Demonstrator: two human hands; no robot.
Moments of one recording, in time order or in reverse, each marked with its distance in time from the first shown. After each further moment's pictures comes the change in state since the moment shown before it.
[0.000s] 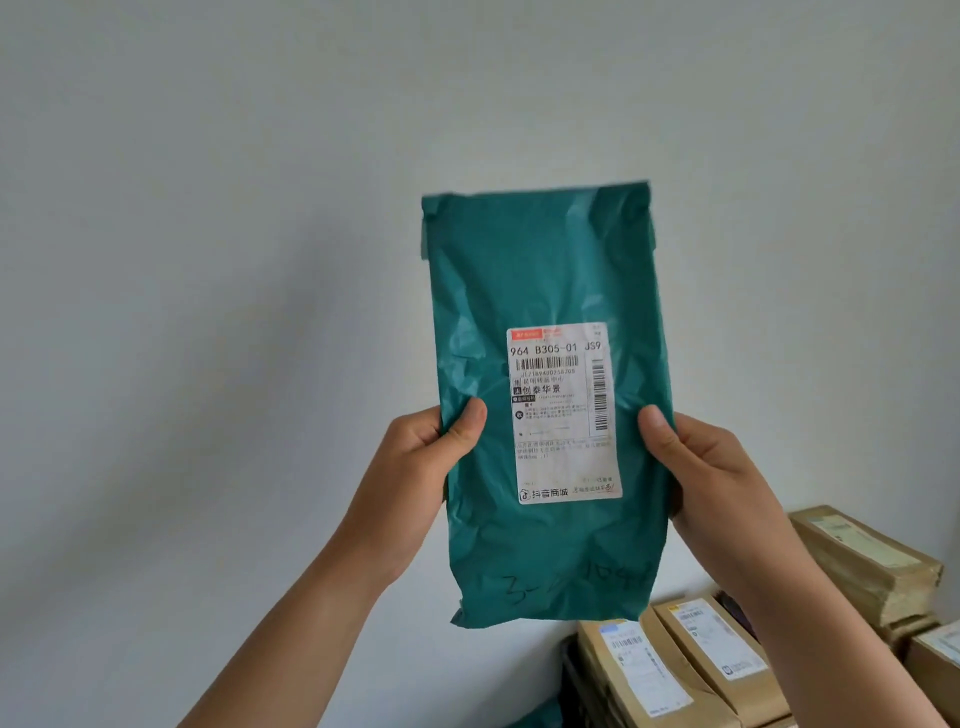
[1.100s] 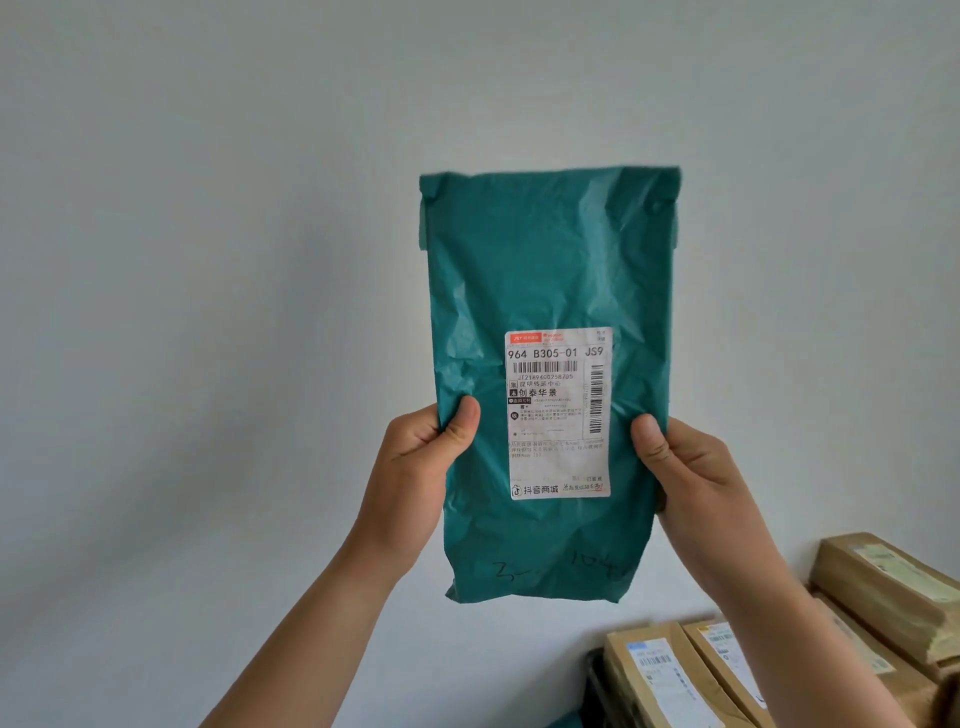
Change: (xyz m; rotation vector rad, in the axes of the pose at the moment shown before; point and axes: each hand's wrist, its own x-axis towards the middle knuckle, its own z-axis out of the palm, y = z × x) left_hand 0.000 -0.006 -0.035 -0.075 0.073 0.151; right_hand 0.014 0.013 0.039 0.017 -0.075 -0.148
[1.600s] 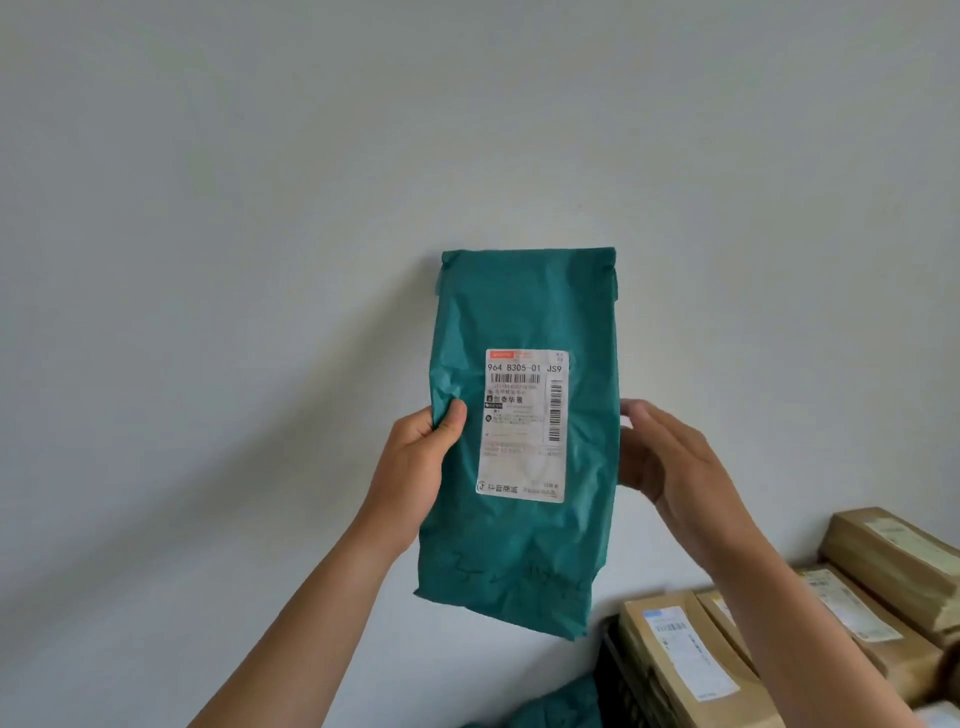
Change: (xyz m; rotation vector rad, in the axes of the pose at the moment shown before) left_hand 0.008 -0.031 -0.052 0.213 0.127 -0.203; right_hand 0.018 0.034 0.026 0.016 -0.057 0.144
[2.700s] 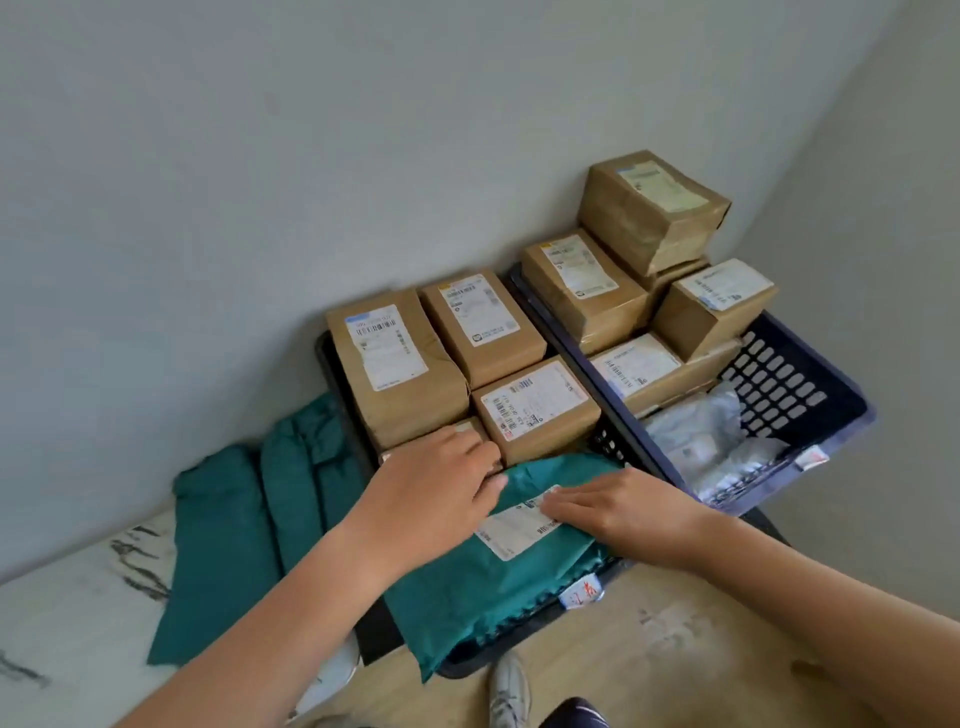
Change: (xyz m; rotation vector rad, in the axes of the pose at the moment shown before) left_hand -0.168 -0.234 0.364 1.187 -0.922 0.199; right_hand -0.279 0.259 -0.380 -1.244 -0.863 -0.250
